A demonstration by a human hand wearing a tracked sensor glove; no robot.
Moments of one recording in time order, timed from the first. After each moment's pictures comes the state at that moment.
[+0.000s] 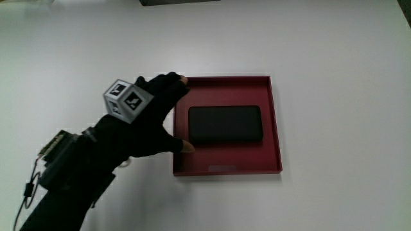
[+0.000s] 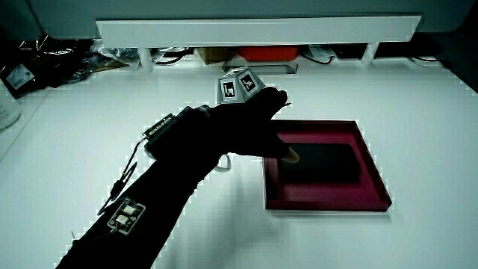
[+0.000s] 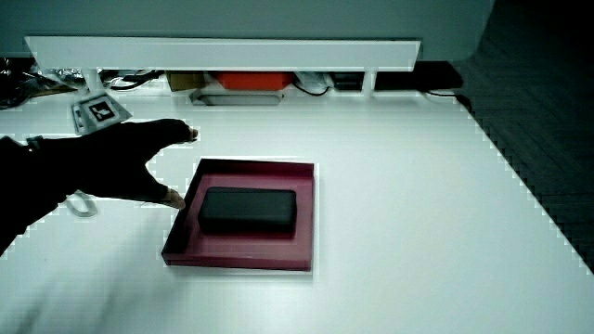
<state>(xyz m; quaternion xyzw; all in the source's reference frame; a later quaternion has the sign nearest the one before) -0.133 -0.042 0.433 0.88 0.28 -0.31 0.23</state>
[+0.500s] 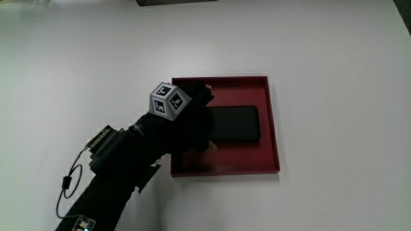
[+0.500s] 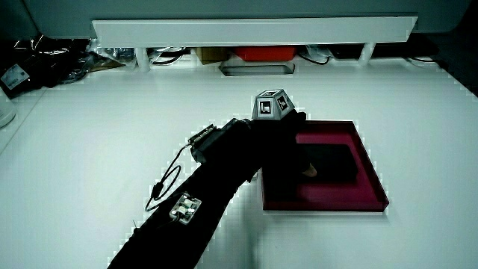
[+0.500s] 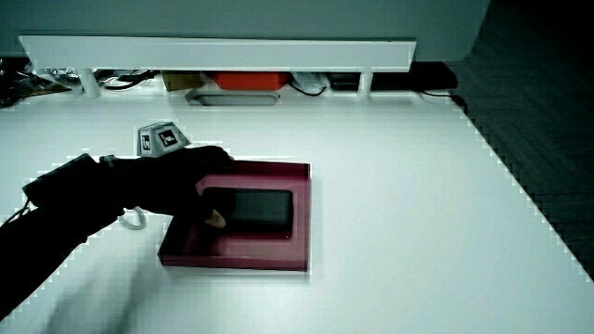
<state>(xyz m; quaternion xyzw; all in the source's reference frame) -0.076 -0.044 0.487 0.89 0.22 -0.23 0.33</state>
